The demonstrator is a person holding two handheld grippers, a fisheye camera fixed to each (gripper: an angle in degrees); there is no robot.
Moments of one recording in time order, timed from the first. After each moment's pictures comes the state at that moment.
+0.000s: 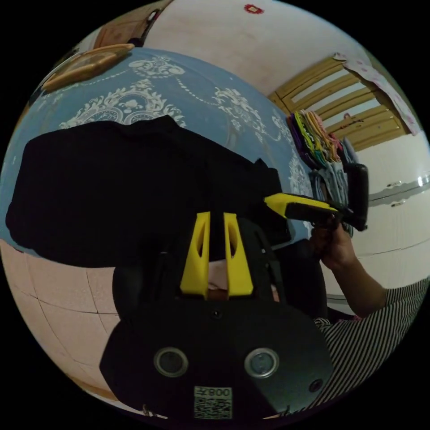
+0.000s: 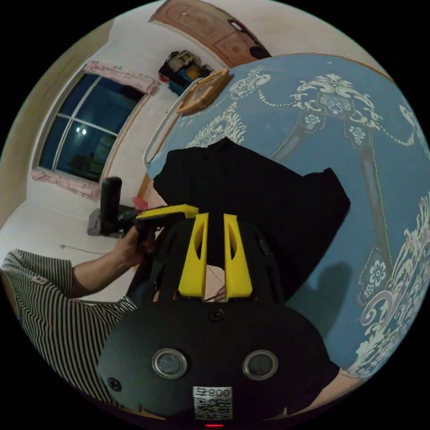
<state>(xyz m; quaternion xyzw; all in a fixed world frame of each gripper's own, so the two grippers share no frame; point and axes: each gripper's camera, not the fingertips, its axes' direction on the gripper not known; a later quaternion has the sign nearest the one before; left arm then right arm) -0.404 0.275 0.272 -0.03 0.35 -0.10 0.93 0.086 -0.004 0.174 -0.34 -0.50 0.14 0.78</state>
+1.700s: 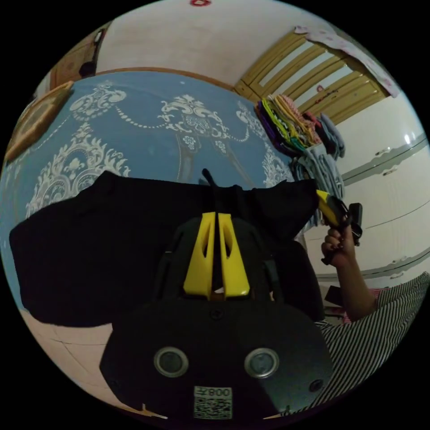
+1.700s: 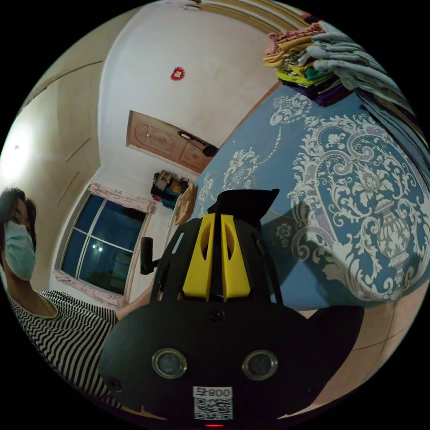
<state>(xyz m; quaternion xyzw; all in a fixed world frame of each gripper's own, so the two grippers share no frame) -0.518 0.209 0.229 0.02 0.37 -0.01 0.93 0.306 0.159 0.165 -0.14 -0.40 0.49 0.76</state>
